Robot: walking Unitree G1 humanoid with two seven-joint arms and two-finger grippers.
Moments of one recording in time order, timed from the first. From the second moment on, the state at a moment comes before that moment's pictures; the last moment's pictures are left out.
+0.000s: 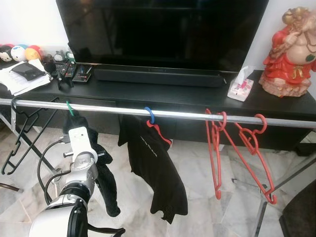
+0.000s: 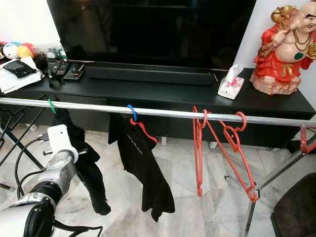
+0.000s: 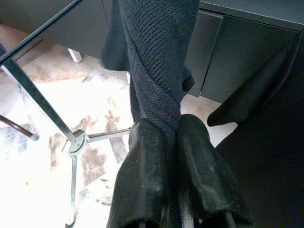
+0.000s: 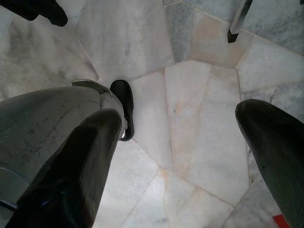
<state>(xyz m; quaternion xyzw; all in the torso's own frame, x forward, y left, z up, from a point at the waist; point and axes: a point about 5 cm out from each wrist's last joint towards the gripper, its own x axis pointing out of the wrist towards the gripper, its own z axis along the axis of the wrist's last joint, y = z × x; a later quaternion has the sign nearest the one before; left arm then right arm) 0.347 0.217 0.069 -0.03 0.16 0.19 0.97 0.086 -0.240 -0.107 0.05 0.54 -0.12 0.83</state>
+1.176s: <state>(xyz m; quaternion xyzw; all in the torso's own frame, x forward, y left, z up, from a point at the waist) 0.279 0.200 0.060 0.03 0.03 0.08 1.00 0.086 -0.240 -0.107 0.04 0.54 -0.11 0.83</state>
